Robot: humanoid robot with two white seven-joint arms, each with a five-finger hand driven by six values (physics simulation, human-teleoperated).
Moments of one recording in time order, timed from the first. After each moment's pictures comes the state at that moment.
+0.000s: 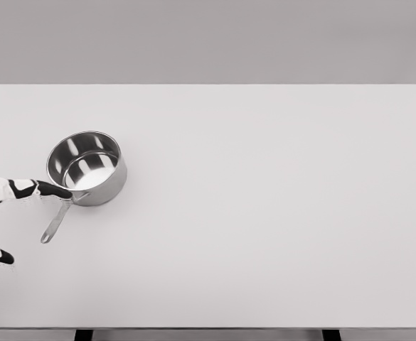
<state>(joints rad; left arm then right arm) 0.10 1.45 -0.22 -1.81 0.57 -0.61 -0.61 0.01 0.00 -0.30 0.05 0.25 -0.01 0.09</state>
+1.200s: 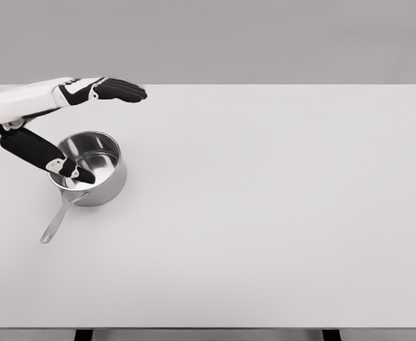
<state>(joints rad) -0.70 1.07 -0.67 -1.81 0.67 -0.61 -0.61 0.01 0.00 -0.30 0.05 0.25 -0.01 0.09</state>
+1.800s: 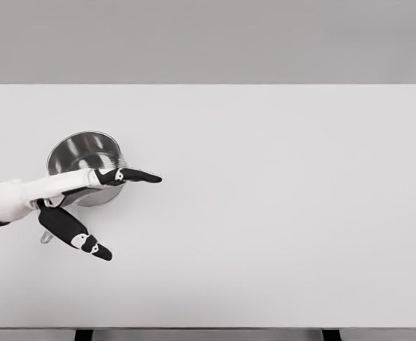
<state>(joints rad) -0.44 1.07 -0.82 -1.81 0.79 -0.61 -0.61 0.01 0.00 -0.30 0.05 0.25 -0.01 0.09</state>
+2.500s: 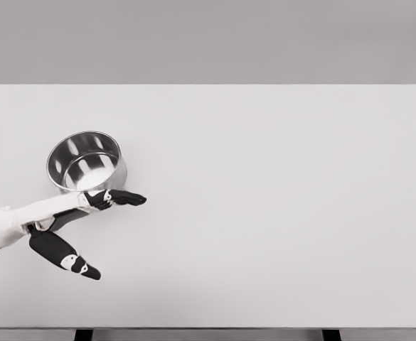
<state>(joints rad) -0.30 1.15 -0.82 -1.81 0.79 -0.61 -0.55 0.01 0.00 -0.30 0.05 0.25 -0.01 0.09</state>
